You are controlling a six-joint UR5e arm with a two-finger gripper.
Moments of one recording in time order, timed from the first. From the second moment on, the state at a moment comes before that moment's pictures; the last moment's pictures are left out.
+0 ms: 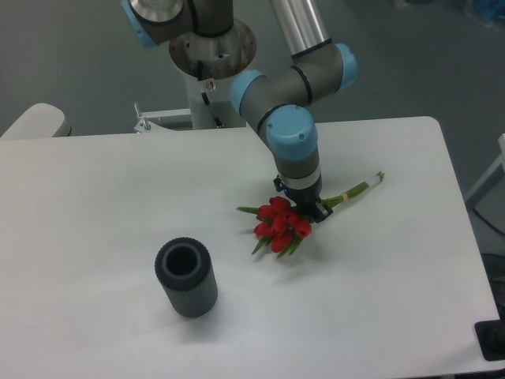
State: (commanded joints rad) arm 2.54 -1.91 -1.93 -0.77 1.74 1.45
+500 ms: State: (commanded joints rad) arm 2.54 -1.84 -1.81 -0.78 1.71 1.45
